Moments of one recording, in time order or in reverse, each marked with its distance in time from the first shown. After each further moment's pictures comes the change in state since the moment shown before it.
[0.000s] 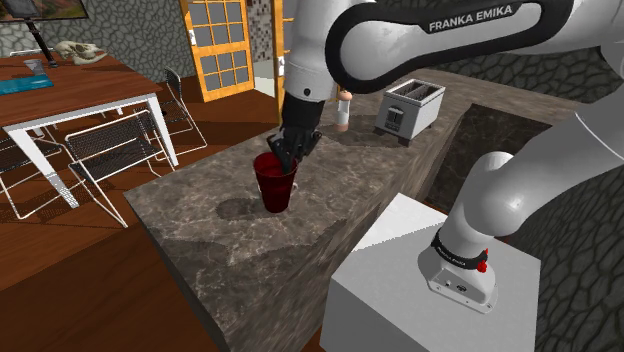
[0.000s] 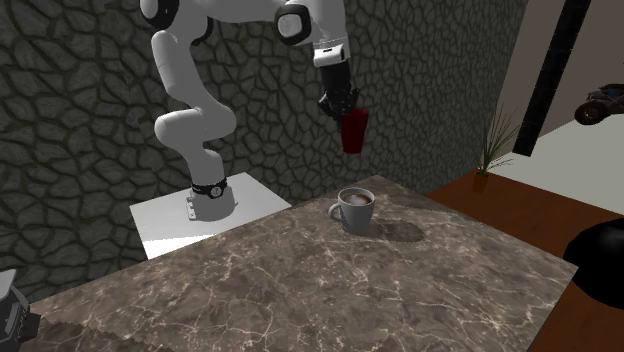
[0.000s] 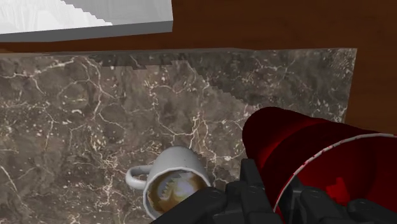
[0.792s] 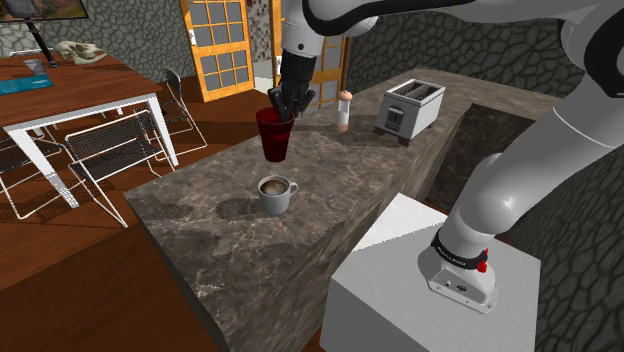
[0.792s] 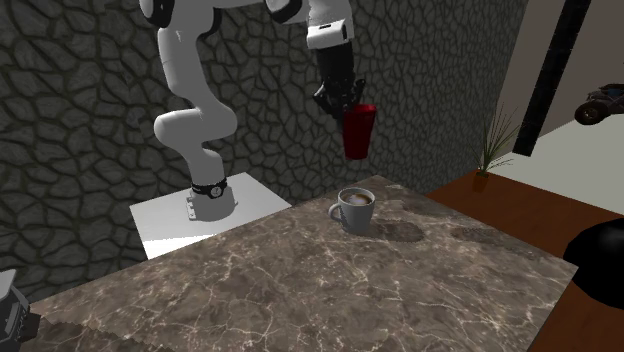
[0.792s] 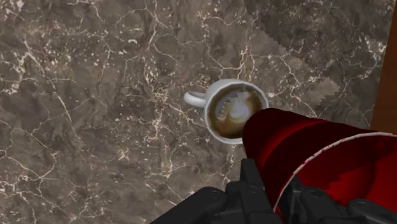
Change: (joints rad) arm -0.113 0.172 -0.153 0.227 -0.092 -0.105 -0.189
